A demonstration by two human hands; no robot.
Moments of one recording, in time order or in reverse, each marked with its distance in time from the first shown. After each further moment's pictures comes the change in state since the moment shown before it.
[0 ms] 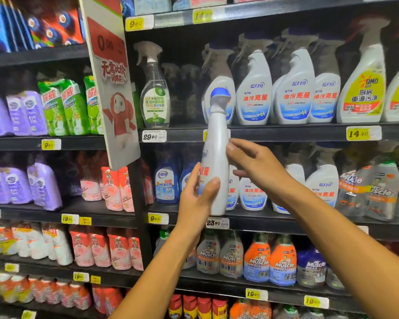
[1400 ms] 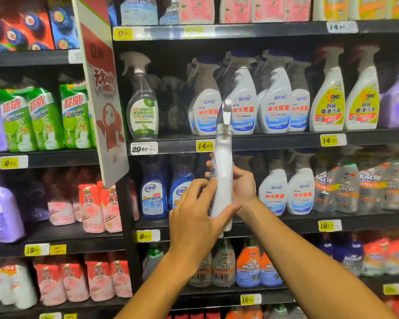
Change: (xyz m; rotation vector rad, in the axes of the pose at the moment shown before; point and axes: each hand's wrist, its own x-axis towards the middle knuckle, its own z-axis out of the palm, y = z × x) left_hand -0.011 0.022 -0.034 0.890 0.090 0.682; right_hand 0.033 0.056 0.057 0.974 0.158 0.326
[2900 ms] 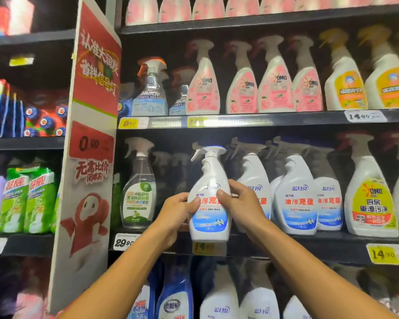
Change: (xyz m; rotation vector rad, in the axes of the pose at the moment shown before) left_hand 0.239 -0.077 0.054 -0.770 -0.239 -0.682; right_hand 0.146 -0.139 0.035 -0.947 0.000 -0.508
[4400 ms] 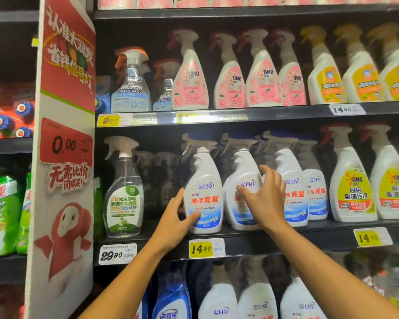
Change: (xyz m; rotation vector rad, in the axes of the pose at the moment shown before) left_hand 0.051 -0.059 -0.016 0.285 -0.117 0.375; right_hand 0.012 0.020 -0.043 -0.646 0.572 -0.161
